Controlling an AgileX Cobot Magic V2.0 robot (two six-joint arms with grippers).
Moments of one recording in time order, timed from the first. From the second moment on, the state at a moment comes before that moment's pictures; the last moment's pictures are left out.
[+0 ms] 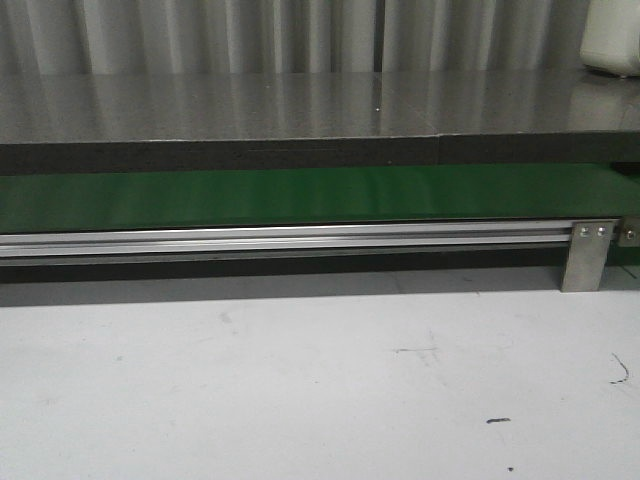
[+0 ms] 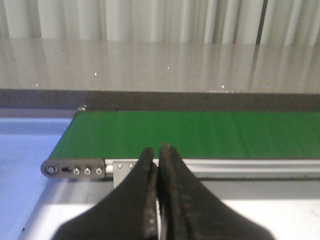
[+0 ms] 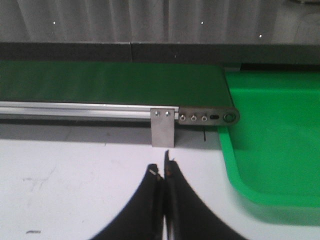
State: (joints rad) left arm -0.01 0.00 0.01 -0.07 0.07 0.04; right arm 0.07 -0.01 0.03 0.20 0.16 -0.15
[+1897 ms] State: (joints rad) left arm -0.01 0.57 -0.57 0.01 0.22 0.05; right arm 0.07 0.47 -0.54 0.20 0.38 -0.13
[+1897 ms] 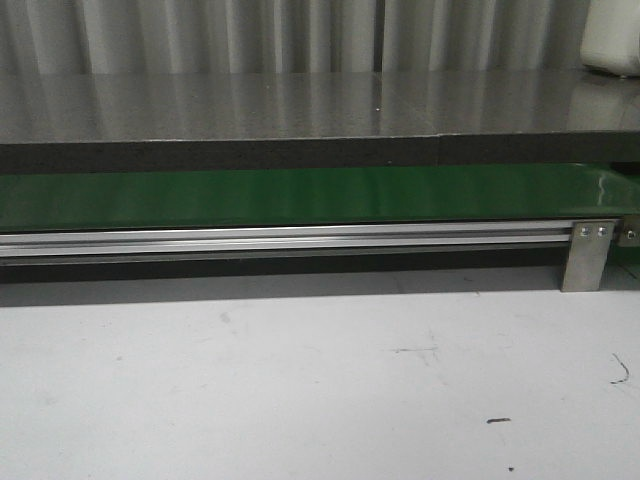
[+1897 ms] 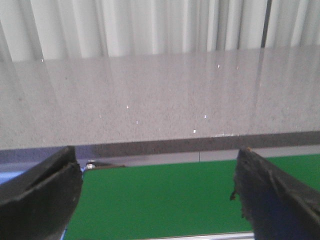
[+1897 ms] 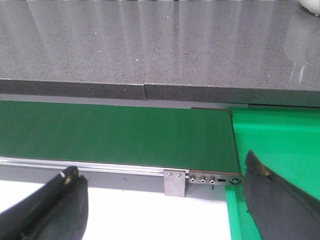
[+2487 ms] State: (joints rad) left arm 0.35 1.31 -1.09 -0.06 0.40 0.04; right arm 0.07 0.47 -0.54 0.20 0.38 -0.13
